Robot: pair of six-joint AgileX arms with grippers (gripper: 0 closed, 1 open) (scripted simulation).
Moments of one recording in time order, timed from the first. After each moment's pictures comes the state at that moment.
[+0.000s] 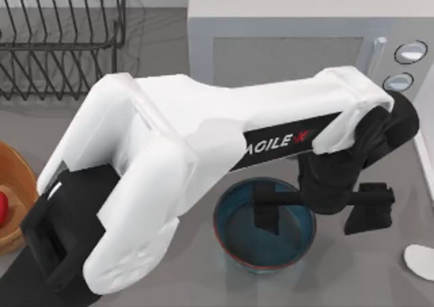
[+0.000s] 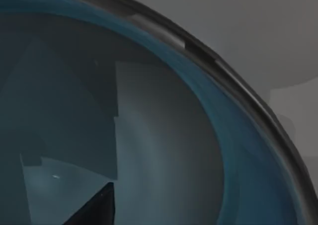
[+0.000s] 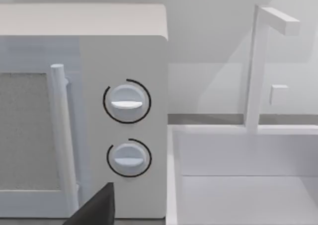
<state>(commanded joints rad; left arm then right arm) -1.00 2.44 2.02 -1.15 0.01 -0.97 0.00 0.00 0.00 0.00 0.00 0.00</state>
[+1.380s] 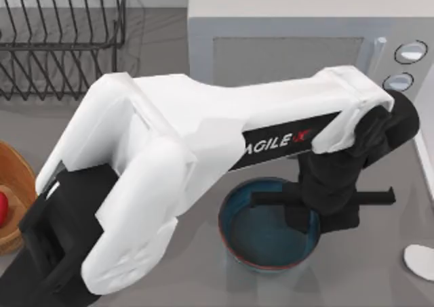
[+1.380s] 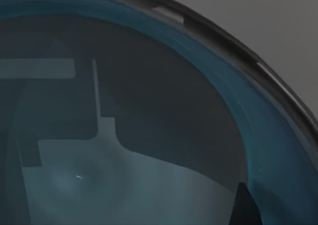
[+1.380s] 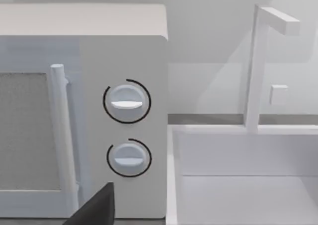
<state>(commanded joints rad) -1.00 2.44 2.02 -1.15 0.01 -0.97 0.00 0.00 0.00 0.00 0.00 0.00</state>
